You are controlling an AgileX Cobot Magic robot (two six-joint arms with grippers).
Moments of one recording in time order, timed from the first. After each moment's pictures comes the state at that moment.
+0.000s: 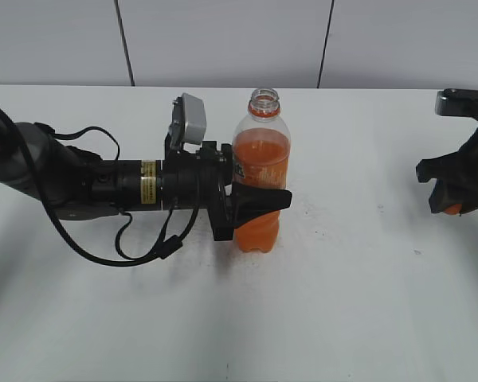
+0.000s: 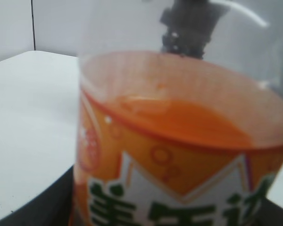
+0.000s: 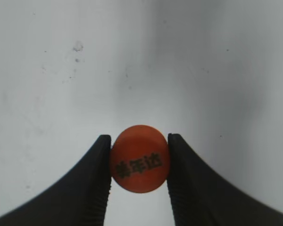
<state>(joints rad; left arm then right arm) -0.41 2.24 -1.08 1.14 -1.21 -0.59 0.06 1.75 -1.00 0.08 0.64 -0.07</state>
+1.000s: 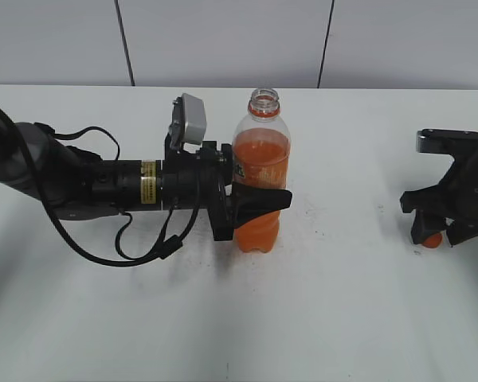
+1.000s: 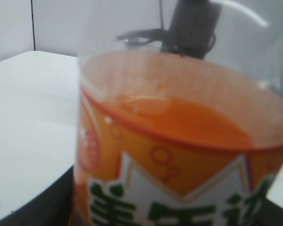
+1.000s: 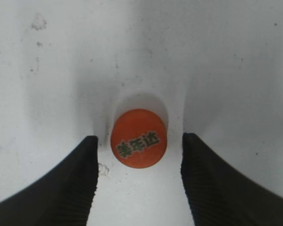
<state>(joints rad) -0.41 2.24 -1.08 1.14 -1.21 -0.59 0.06 1.92 -1.00 0.10 0.58 -0.07</state>
